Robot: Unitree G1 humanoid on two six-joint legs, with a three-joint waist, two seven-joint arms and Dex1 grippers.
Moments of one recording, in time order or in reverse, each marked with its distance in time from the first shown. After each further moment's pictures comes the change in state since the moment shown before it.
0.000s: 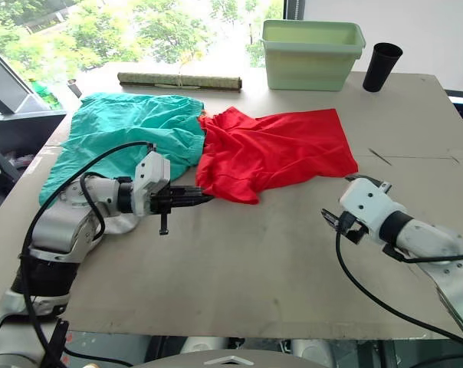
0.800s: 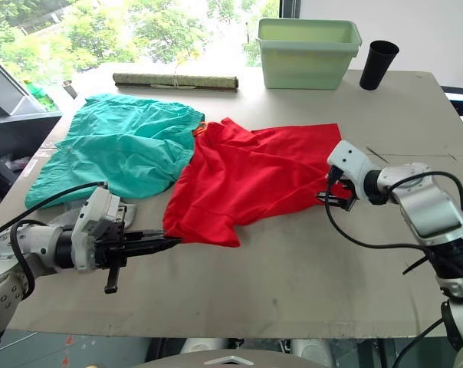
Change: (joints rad) left arm 0.432 0.142 0.321 -0.343 -0.317 0.272 0.036; right arm -0.505 0.161 0.091 0.487 0.059 0.349 0.431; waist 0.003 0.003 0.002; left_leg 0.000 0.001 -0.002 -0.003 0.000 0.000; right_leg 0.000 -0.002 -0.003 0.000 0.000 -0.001
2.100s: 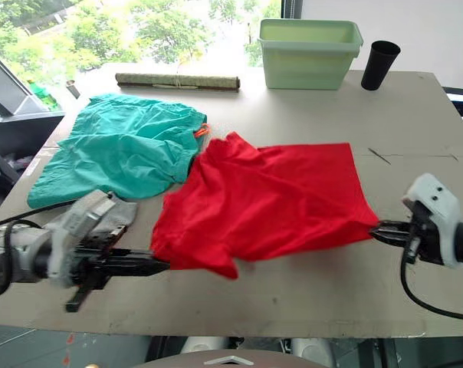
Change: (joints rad) left arm -0.090 0.232 0.055 0.107 -0.492 0.421 -0.102; right arm 0.735 -0.189 -0.883 -0.656 0.350 0.399 0.269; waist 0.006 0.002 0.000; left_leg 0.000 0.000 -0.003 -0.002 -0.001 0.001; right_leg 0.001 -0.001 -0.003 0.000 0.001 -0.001
